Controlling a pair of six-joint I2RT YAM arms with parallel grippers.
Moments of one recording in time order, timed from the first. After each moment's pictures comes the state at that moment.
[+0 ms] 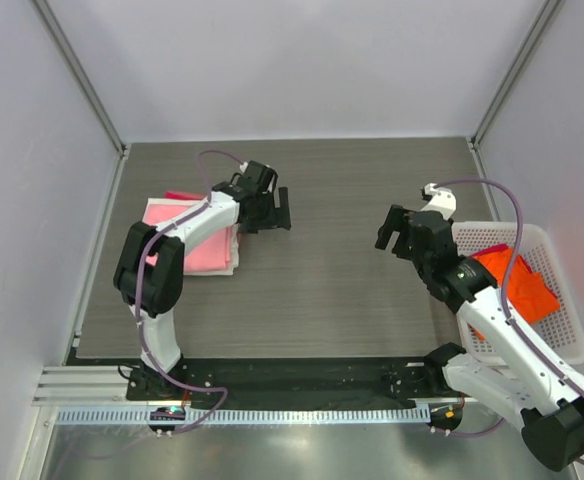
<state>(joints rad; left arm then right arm) -0.50 1.87 1.43 -0.55 0.00 -0.54 0.46 0.90 0.82 -0.46 0.39 0.50</state>
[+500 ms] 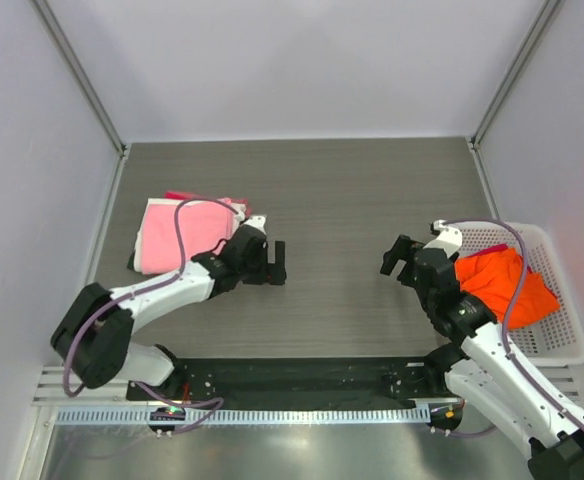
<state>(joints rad) -0.70 1.44 0.80 -0.25 -0.12 -0.55 0.46 0.67 0.53 -0.38 0.42 0.55</state>
